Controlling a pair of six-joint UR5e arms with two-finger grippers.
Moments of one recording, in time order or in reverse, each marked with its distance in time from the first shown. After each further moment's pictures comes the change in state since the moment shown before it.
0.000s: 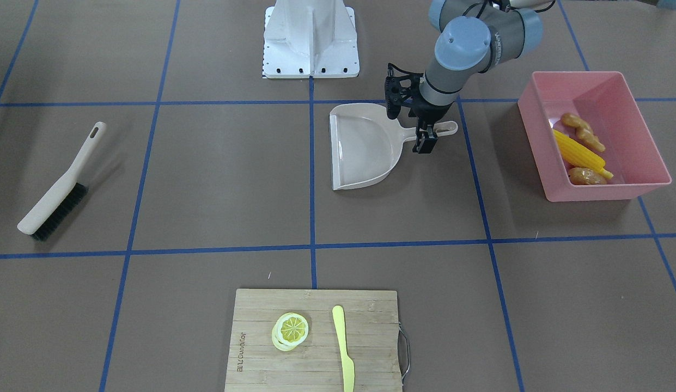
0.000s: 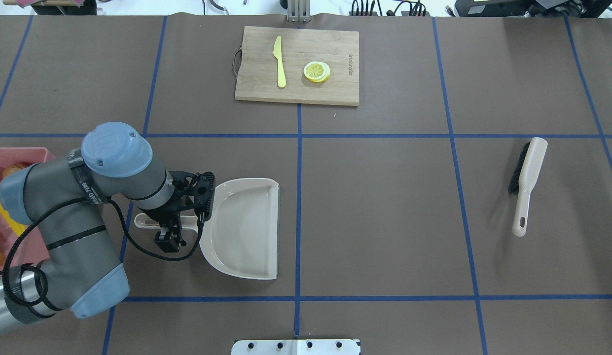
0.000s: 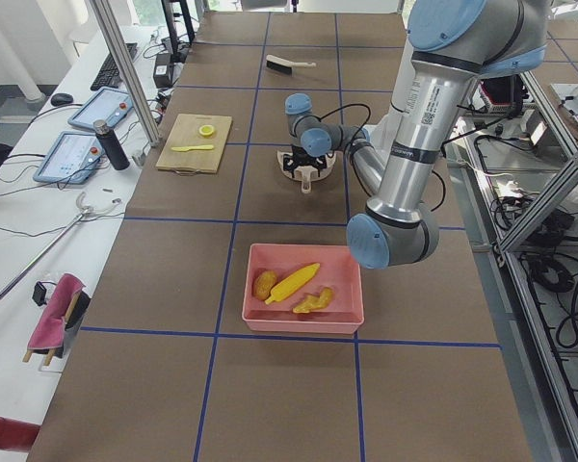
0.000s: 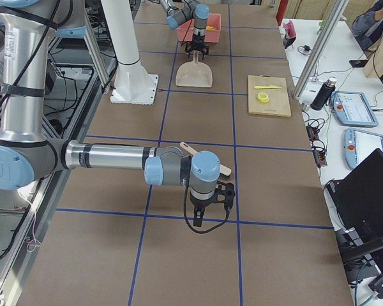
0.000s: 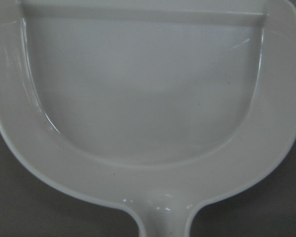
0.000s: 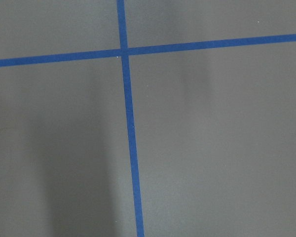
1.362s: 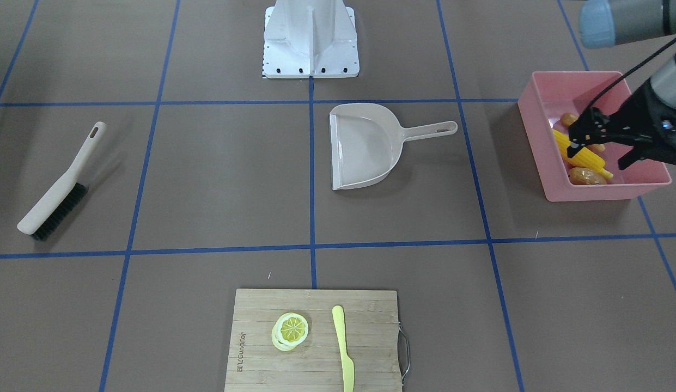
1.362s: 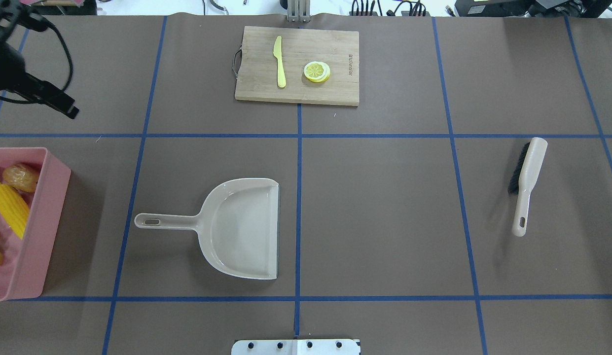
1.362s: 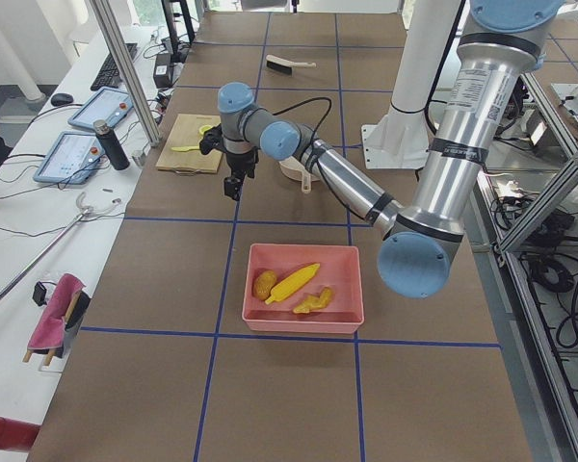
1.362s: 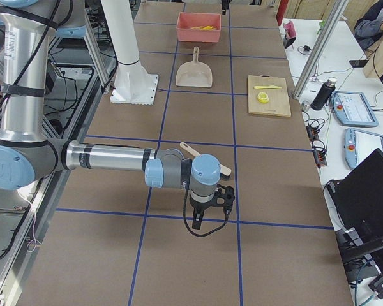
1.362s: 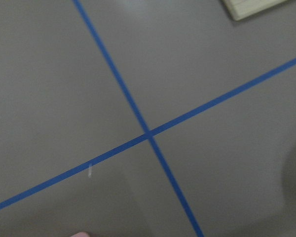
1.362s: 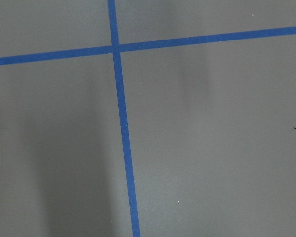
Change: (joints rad) left arm -0.683 0.164 0.002 0.203 -0.276 -0.695; right arm 0.000 0.003 -0.020 0.000 -0.001 0.008
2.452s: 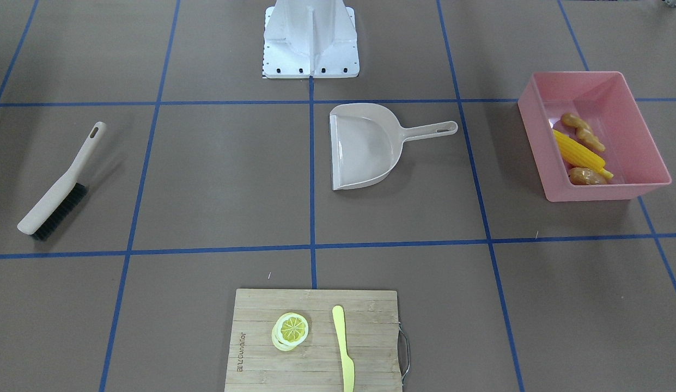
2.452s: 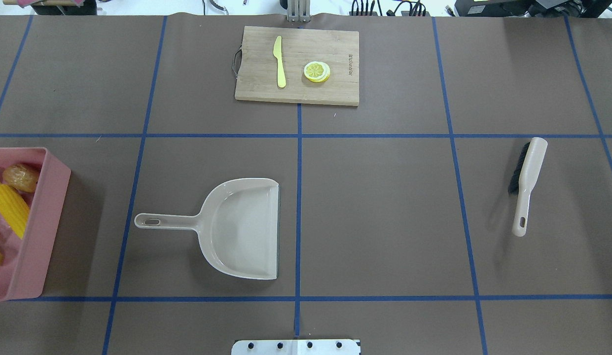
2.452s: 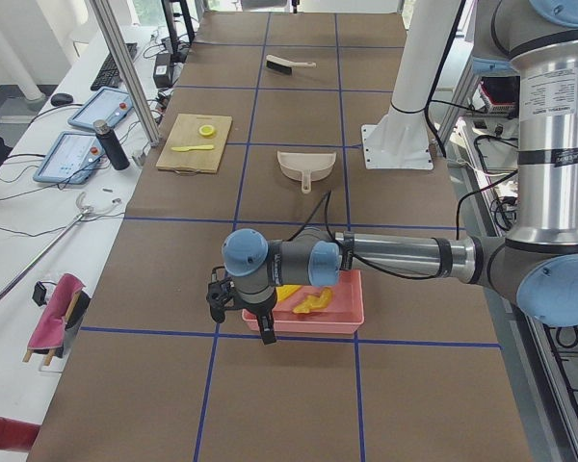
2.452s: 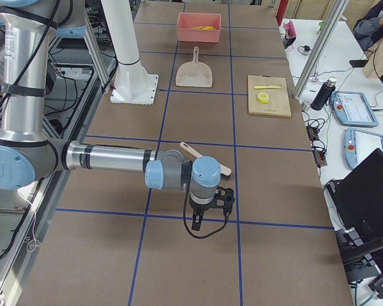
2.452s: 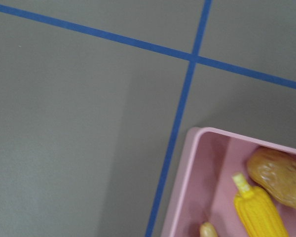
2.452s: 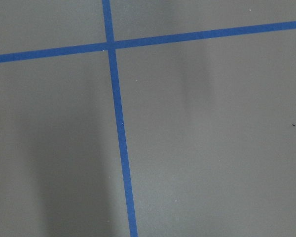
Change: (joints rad) left arm -0.313 0.284 0.298 -0.278 -0.034 0.030; right arm 0.000 0.001 -0.013 0.000 0.001 0.000
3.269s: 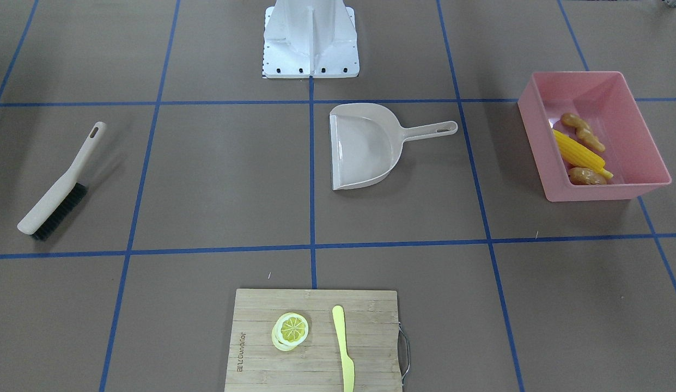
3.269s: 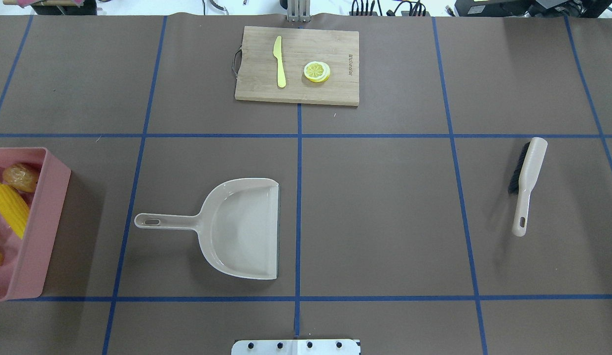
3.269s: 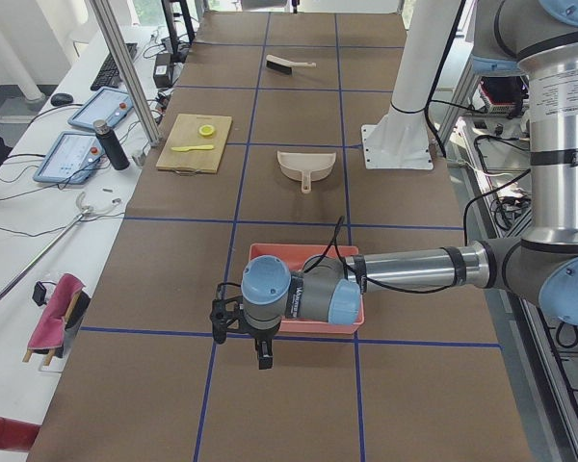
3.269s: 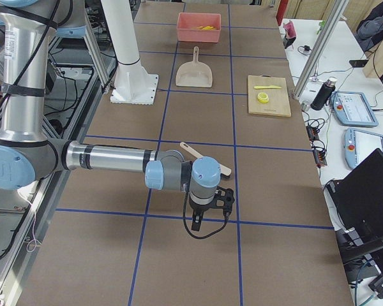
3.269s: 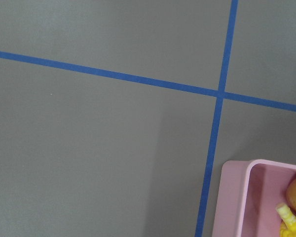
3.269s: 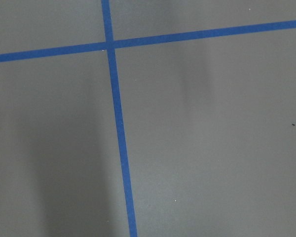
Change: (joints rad) left arm -0.024 0.038 0.005 -0.147 0.021 -0.015; right arm 0.000 0.000 -0.001 0.000 0.000 0.000
